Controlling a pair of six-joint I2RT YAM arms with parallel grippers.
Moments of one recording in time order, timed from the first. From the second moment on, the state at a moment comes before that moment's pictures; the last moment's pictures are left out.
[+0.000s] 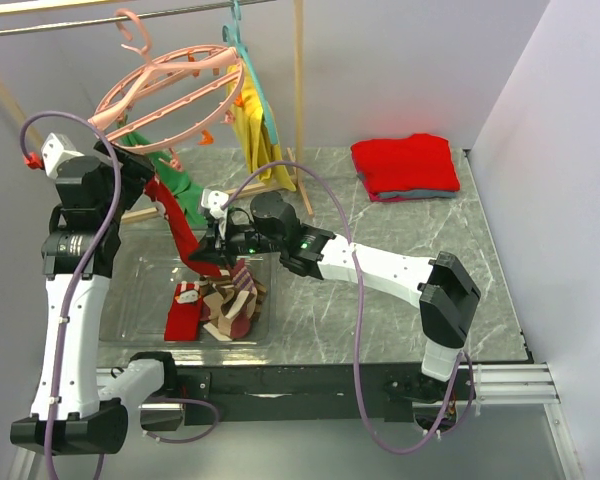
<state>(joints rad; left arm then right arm) 0.02 1.00 1.35 -0.63 -0.20 -0.83 1.05 1.77 1.46 0.21 -0.53 -0.01</state>
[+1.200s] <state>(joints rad) 0.01 1.01 1.27 -0.41 -0.20 -0.84 1.05 1.77 1.45 0.21 -0.52 0.03</state>
